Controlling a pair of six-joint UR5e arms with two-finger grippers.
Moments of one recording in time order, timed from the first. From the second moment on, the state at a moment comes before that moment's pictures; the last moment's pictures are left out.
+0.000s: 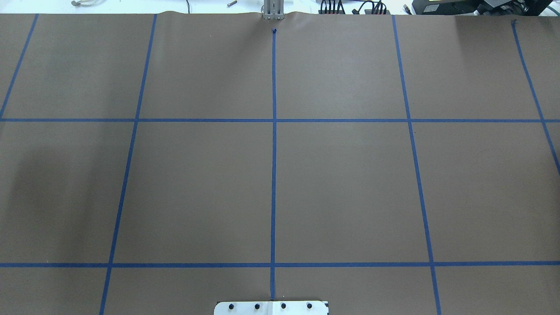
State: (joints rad) left arm -1.76 -1.78 -1.34 -1.64 -2.40 0.10; right arm 1.77 -1.63 1.41 -1.46 2.29 -0.43
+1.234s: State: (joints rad) left arm -1.85 -1.71 -0.86 -2.03 -2.40 0.14; right arm 1.59 -1.67 1.84 -1.52 2.41 0.04
